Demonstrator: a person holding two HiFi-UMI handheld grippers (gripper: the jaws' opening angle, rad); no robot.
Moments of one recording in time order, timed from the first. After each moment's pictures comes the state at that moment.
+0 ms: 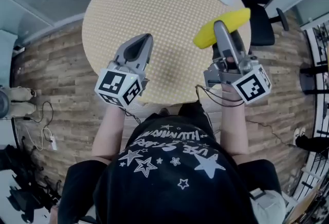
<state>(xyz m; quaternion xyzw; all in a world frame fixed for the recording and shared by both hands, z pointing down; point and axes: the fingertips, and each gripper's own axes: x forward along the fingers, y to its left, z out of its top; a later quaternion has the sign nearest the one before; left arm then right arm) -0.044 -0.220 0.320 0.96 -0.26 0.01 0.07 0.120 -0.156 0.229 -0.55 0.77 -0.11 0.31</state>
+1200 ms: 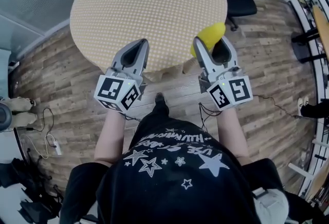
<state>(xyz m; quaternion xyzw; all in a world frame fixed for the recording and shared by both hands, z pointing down) -0.048 -0.044 0.328 0.98 -0.20 0.02 0.08 0.088 0.037 0.299 -0.69 0.71 -0.01 0.10</state>
